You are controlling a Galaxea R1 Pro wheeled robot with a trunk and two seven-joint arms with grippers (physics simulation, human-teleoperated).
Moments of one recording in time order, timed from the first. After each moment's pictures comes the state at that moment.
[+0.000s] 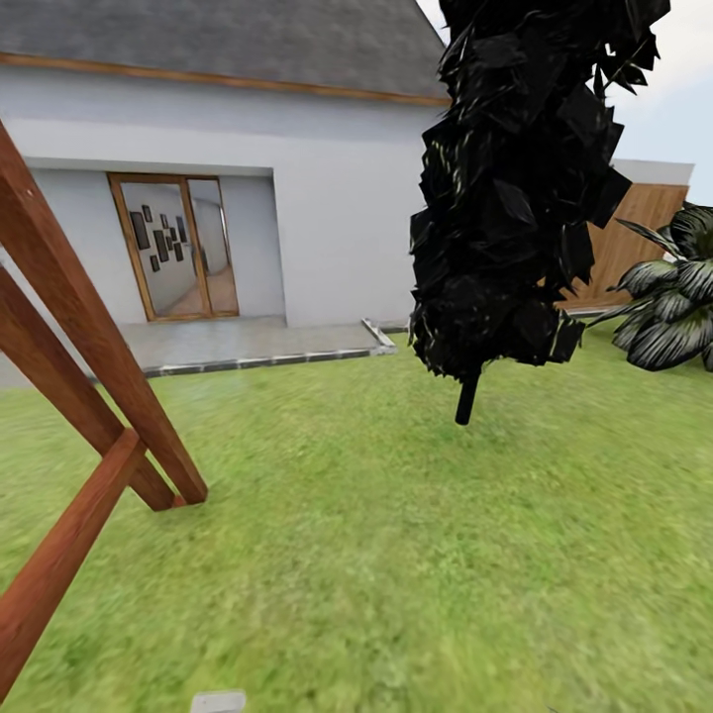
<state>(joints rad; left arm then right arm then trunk) -0.33 -0.01 0.00 -0.21 0.00 -0.17 0.19 -0.25 0.11 0.00 -0.29 -0.15 -0.10 -0.25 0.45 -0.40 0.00</state>
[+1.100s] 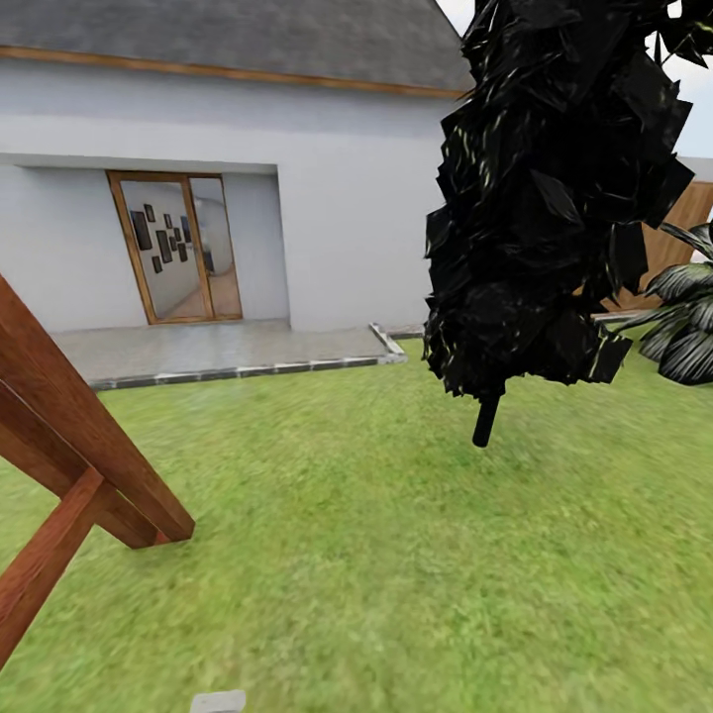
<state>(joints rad) -0.33 -0.01 0.00 -0.21 0.00 -0.17 0.19 -0.25 0.11 0.00 -0.29 -0.15 -0.10 -0.25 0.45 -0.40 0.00</state>
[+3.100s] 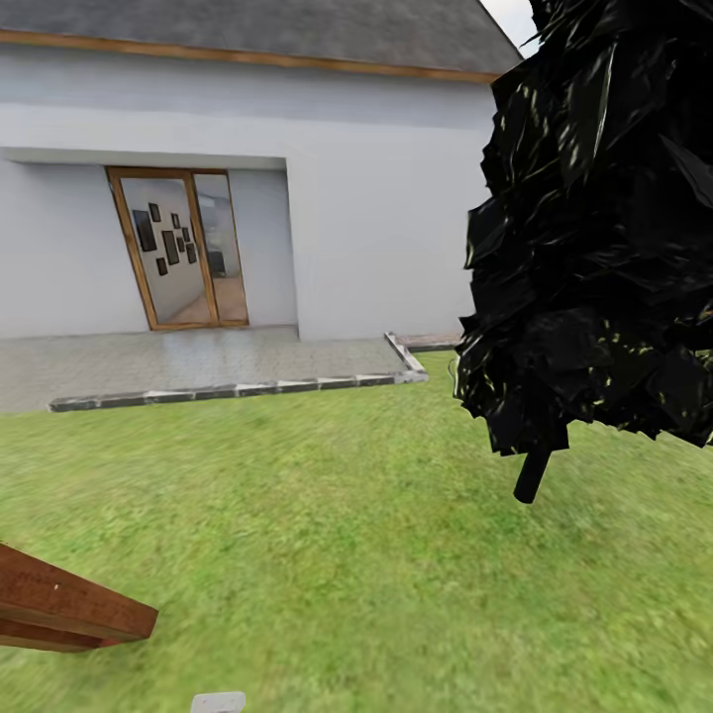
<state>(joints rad) -0.33 -0.01 0.00 -0.20 0.00 -0.17 0.19 -0.25 0.11 0.00 -0.29 -0.15 -0.11 -0.25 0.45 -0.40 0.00</state>
